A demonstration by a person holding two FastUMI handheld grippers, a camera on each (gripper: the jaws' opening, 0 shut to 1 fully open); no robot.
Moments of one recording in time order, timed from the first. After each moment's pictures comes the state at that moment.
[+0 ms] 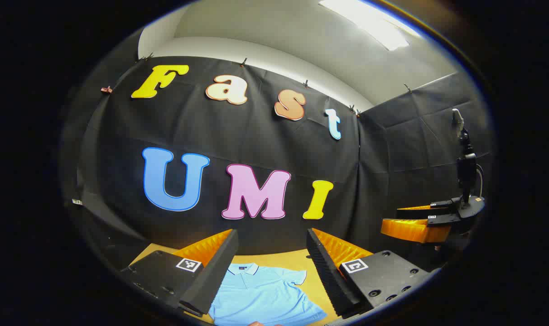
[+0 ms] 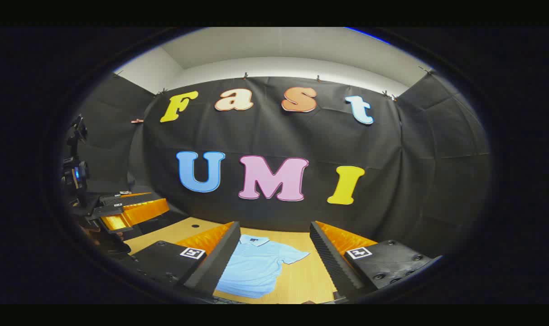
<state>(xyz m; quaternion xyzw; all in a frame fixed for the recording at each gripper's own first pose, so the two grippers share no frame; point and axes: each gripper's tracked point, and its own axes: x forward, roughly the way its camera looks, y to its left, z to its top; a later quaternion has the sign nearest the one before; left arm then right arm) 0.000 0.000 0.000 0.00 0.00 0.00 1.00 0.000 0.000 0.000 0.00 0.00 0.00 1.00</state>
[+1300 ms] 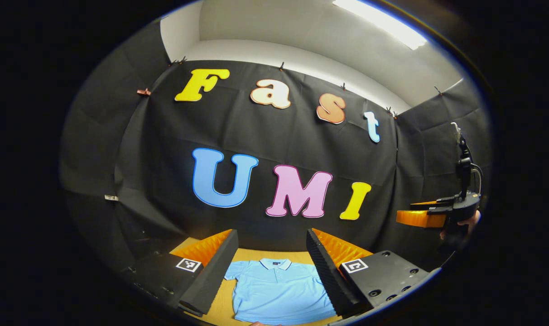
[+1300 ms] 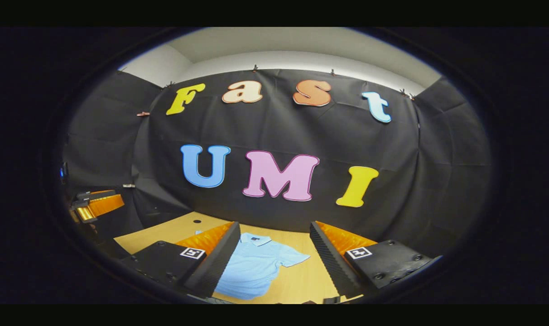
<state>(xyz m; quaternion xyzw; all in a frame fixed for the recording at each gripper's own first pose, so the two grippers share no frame) -0.053 0.075 0.006 -0.03 0.00 0.13 0.99 0.062 0.004 0.013 -0.03 0.03 0.05 1.00</state>
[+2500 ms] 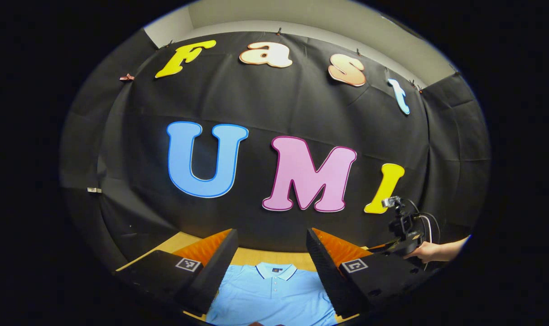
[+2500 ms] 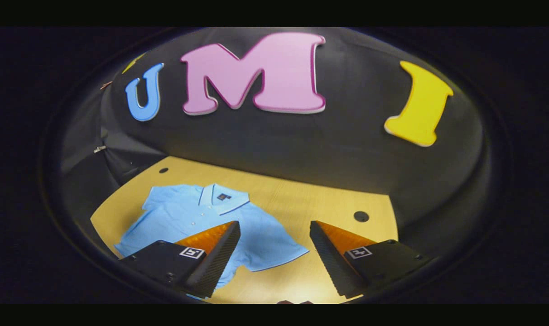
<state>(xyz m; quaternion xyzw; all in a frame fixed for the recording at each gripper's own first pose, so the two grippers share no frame) 0.177 0.092 -0.061 -0.01 0.08 0.20 0.98 0.397 -0.097 -0.317 -0.01 0.35 0.13 0.93</state>
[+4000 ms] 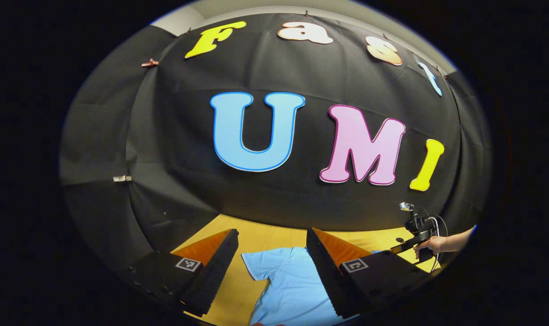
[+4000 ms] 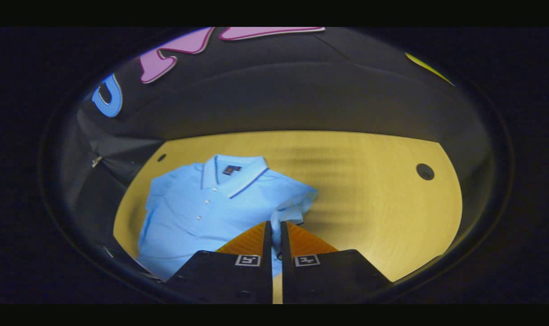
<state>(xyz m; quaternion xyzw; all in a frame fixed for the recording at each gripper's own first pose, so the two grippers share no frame) 0.109 0.218 -0.118 -0.03 0.14 0.29 0.95 0.413 -0.003 -0.405 0.11 0.45 0.16 0.87</state>
